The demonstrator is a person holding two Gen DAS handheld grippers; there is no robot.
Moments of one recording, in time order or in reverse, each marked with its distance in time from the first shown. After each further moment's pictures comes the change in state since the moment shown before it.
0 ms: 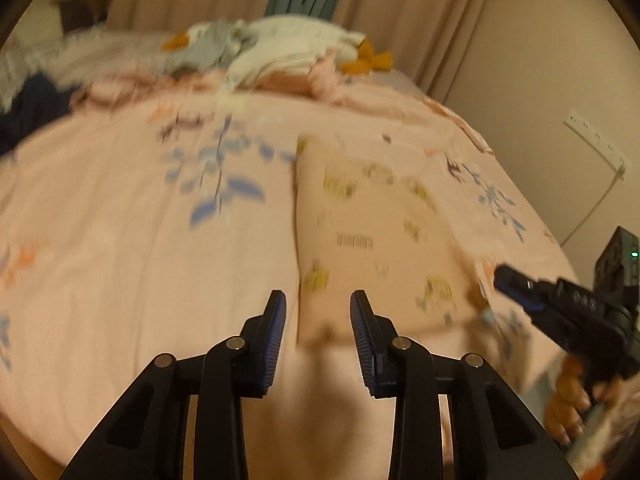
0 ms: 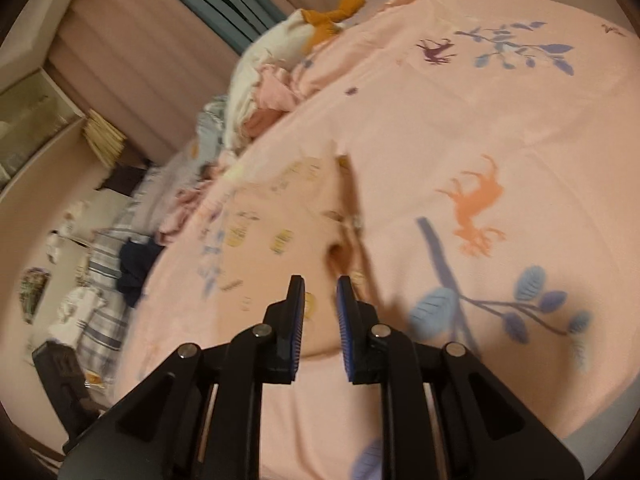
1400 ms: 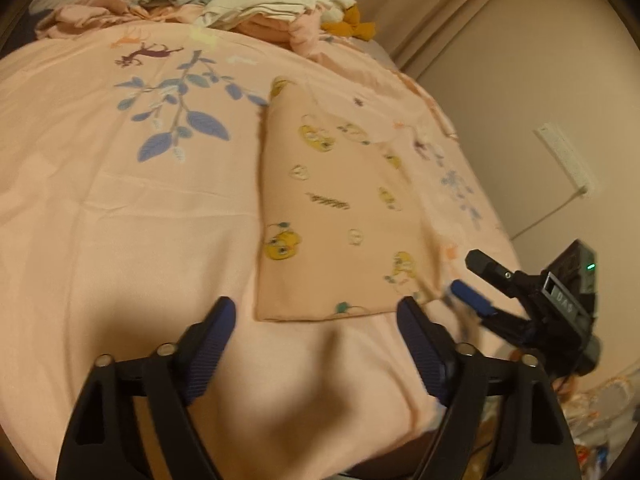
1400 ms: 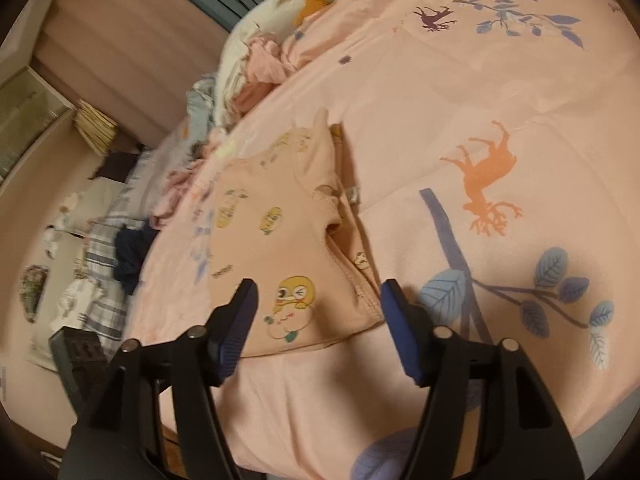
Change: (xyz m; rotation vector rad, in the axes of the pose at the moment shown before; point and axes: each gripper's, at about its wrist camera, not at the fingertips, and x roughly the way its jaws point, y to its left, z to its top) left arm 0.026 0.026 -0.012 -0.160 0.181 -0.290; right arm 0.020 -0.004 -0.004 0.039 0.096 0.003
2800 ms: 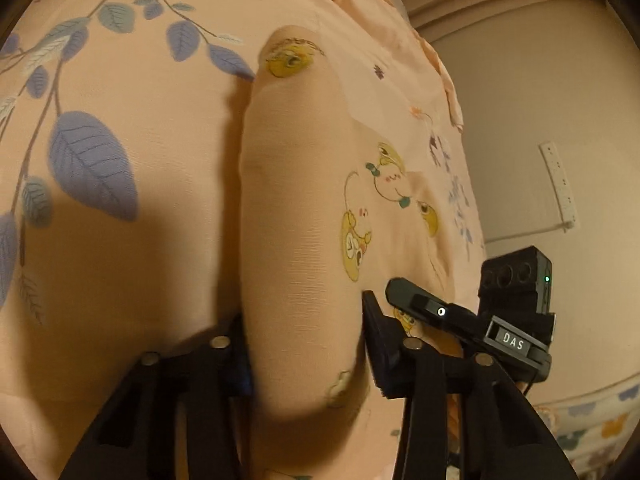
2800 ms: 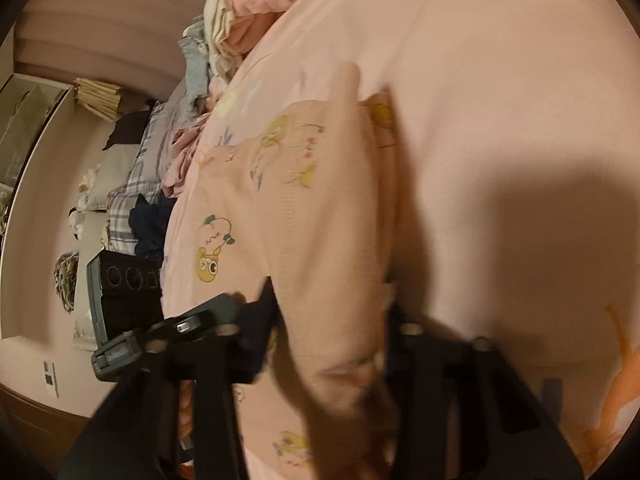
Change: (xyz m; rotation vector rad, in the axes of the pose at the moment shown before) left arm 0.114 0.038 0.101 -0.162 0.262 -0.154; right arm 0.119 -0.014 0.072 0.049 0.334 0.134
